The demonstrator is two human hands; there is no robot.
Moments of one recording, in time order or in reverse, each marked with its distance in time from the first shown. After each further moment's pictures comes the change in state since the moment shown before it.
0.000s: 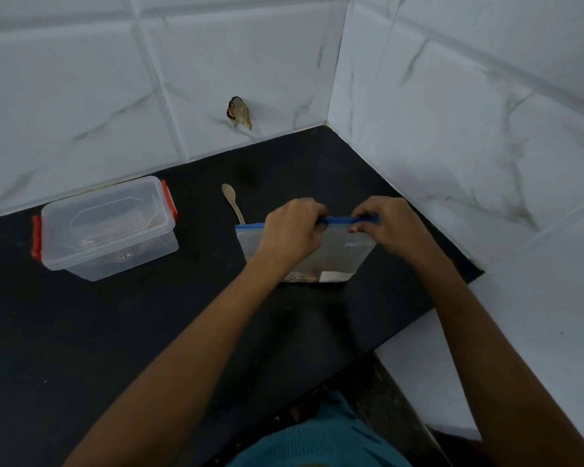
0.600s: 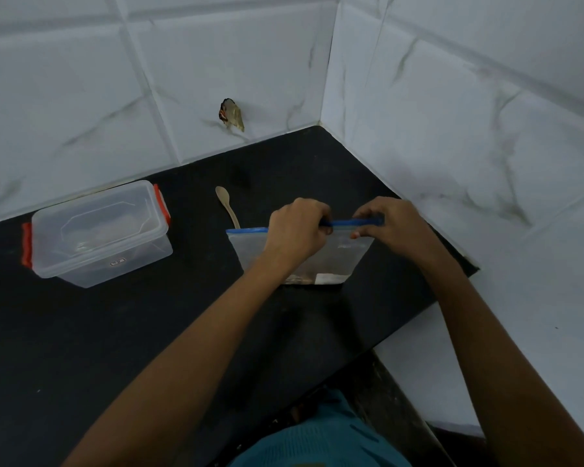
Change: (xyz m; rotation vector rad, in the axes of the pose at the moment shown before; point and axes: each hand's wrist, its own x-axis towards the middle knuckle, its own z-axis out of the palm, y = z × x) left_hand 0.008 0.015 0.001 -0.020 -0.074 -0.022; right_hand -0.006 0.012 -0.007 0.063 -0.028 0.082
